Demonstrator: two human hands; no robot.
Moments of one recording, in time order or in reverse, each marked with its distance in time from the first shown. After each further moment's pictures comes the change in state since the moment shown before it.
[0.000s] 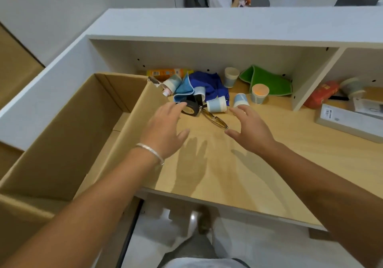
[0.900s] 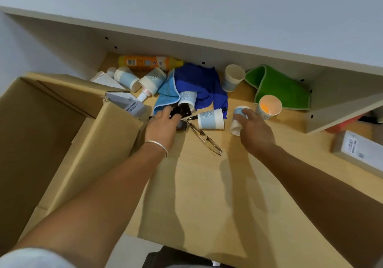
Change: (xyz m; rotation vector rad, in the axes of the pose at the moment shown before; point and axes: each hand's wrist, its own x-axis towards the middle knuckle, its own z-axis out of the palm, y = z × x) left_hand 0.176 -0.072 0.154 0.285 -0.210 -0.096; right_hand 0.150 0.098 0.067 -0.248 -0.238 0.126
